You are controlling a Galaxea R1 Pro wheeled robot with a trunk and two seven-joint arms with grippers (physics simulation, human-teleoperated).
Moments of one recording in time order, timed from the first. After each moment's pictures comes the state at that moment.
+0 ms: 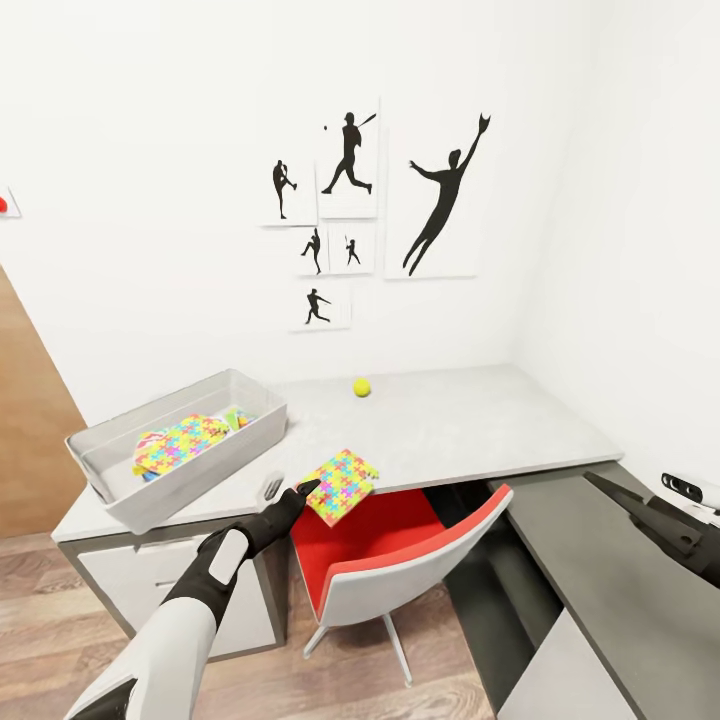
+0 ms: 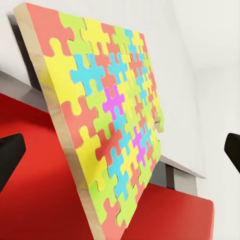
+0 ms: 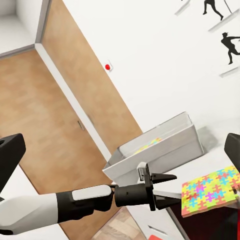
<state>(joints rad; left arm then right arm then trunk) -0.74 -0.15 0.49 -0.51 0.37 0.44 -0.45 -0.27 -0.33 -0.60 -1.47 -0.54 0.77 1.50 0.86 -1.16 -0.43</state>
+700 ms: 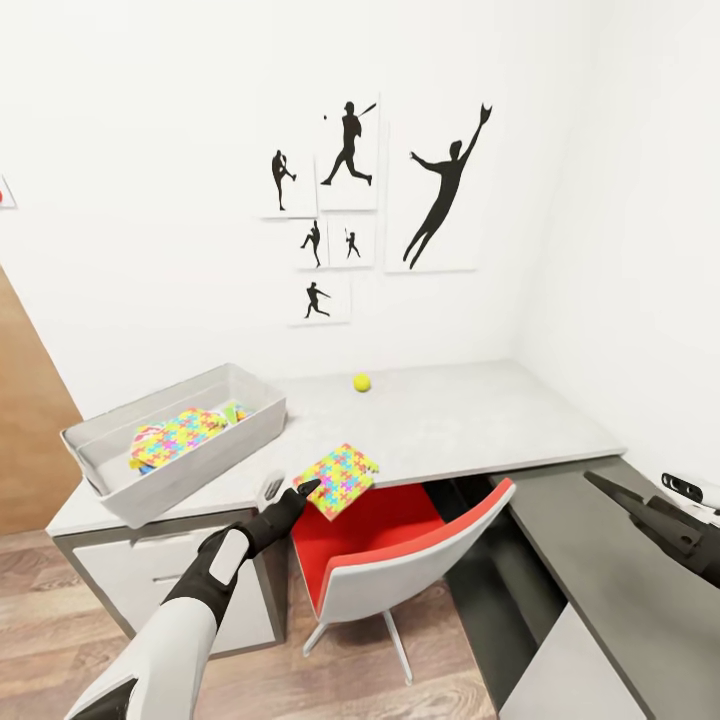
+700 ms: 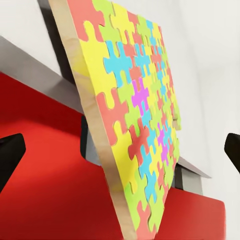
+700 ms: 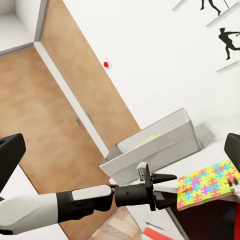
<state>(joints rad) -0.74 -0.15 0.49 -0.51 0.37 0.44 -0.45 -0.27 -0.33 -0.60 -1.48 -0.54 0.77 1.50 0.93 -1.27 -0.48</state>
